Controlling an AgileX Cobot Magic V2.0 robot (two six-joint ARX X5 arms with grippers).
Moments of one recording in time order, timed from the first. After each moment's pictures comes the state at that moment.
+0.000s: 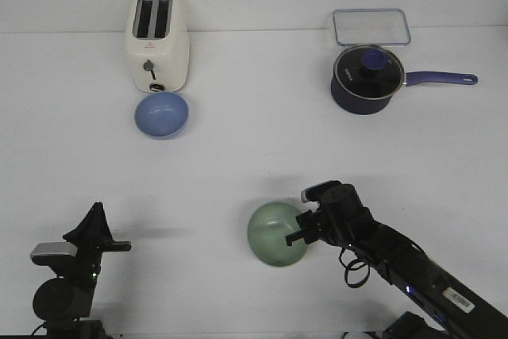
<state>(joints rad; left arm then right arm) 0.02 0.01 0.03 0.15 0.03 -0.22 0.57 1.15 0.66 -0.39 -0.18 0.35</state>
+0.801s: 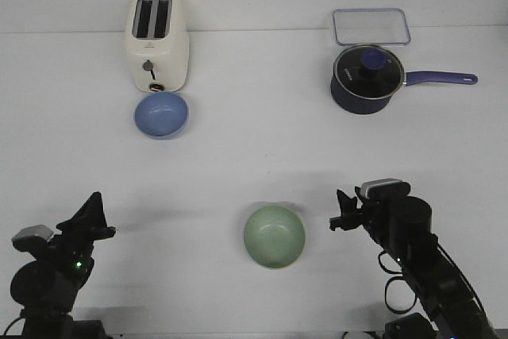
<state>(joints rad) 0.02 0.28 0.36 -0.03 0.11 -0.54 0.29 0.73 0.56 -0.35 -0.12 0.26</state>
